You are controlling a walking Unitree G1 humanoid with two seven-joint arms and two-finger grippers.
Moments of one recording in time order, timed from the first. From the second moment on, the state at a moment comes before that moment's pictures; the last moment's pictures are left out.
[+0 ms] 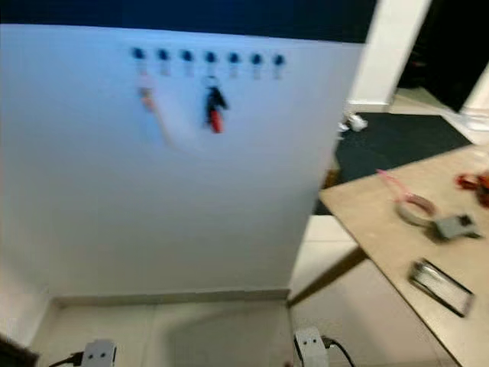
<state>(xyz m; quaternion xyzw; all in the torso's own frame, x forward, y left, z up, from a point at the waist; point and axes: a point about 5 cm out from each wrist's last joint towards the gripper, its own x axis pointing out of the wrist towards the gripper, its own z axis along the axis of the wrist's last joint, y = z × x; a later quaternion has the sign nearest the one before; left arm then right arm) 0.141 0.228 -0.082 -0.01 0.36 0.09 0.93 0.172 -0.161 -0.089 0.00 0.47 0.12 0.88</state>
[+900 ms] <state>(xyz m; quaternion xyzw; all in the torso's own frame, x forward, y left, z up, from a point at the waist) 0.146 0.228 -0.080 0.00 0.35 0.09 0.93 0.172 -0.164 -0.089 0.01 0.46 0.11 0.88</state>
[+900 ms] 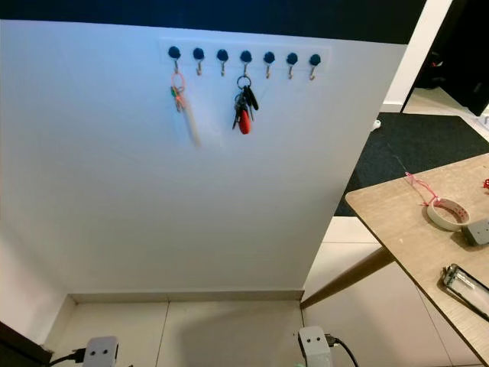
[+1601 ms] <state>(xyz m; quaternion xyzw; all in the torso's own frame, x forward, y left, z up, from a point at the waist) 0.170 0.223 -0.065 0.00 0.29 0.09 0.95 0.173 -0.169 -0.089 0.01 0.47 0.10 0.88</state>
